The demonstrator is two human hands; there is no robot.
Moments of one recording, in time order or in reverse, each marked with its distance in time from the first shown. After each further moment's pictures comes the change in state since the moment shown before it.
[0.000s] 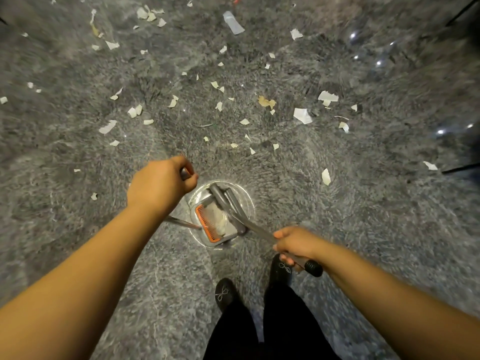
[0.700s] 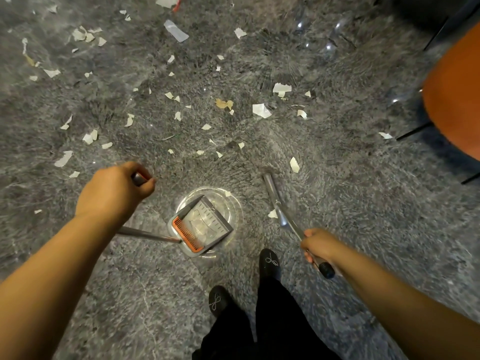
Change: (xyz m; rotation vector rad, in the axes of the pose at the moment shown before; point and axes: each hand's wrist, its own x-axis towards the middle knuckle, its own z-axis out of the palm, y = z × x) left_hand 0.023 0.036 -0.010 0.032 -0.051 0.057; right_hand -0.010 0.100 -0.082 0.198 0.362 0.085
